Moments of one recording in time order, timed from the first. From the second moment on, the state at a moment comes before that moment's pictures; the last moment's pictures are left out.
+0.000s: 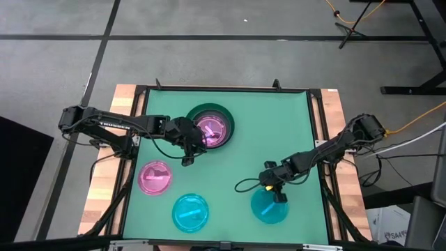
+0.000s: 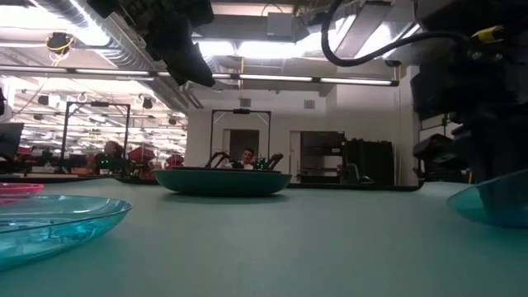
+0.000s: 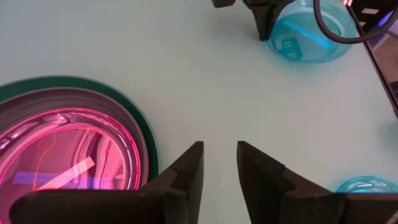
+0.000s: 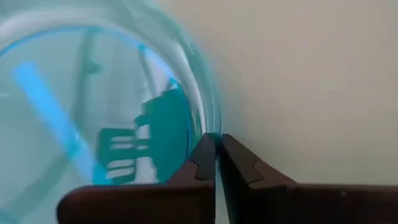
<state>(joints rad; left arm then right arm) 0.02 1.27 0.86 -0.32 0.09 -0.10 0.43 1.55 0.67 -0.22 -0.15 0.34</state>
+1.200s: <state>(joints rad) 0.02 1.26 0.86 -0.32 0.09 -0.10 0.28 1.55 0.86 -0.25 -0.15 0.00</state>
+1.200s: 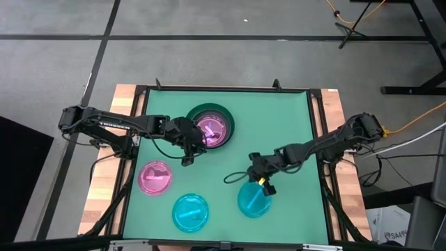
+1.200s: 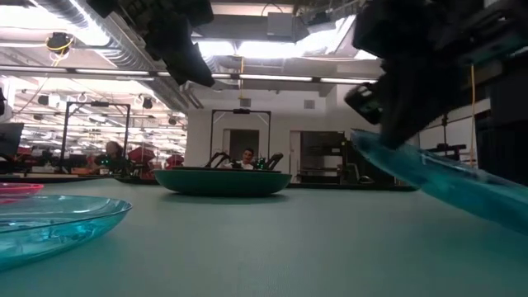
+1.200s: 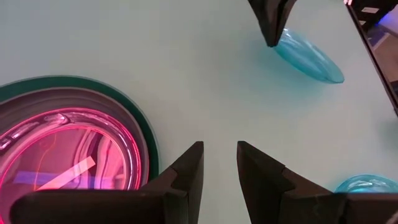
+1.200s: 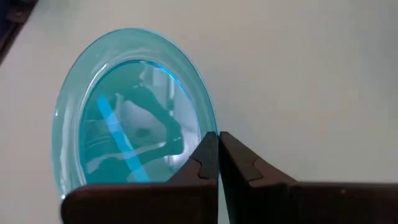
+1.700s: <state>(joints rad) 0.02 1.19 0.86 -0.40 0.09 -0.08 0.09 1.55 1.02 -0.27 -0.15 -0.23</state>
